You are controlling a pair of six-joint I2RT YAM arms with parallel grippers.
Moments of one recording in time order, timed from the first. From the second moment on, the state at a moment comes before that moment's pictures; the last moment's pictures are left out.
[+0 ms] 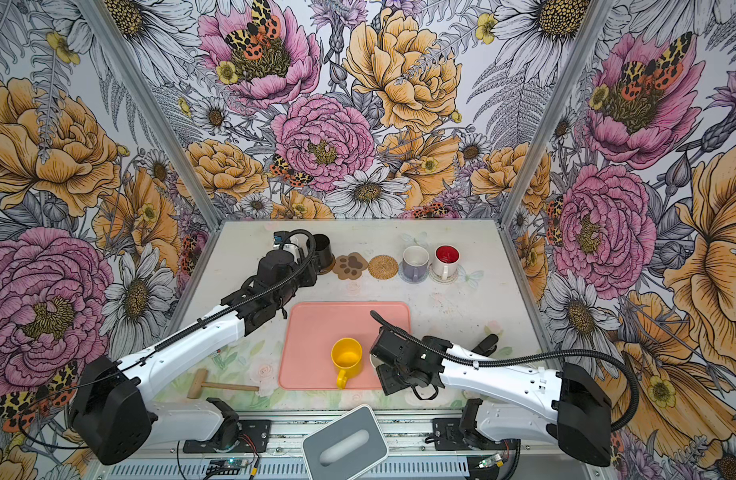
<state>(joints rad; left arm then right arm) -0.58 1.30 0.95 -0.08 -0.33 -0.47 1.06 1.15 0.74 -0.87 0.03 0.67</state>
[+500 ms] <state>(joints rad) -0.58 1.32 0.95 -0.08 -0.33 -0.47 1.06 1.20 0.74 -0.82 0.03 0.67</state>
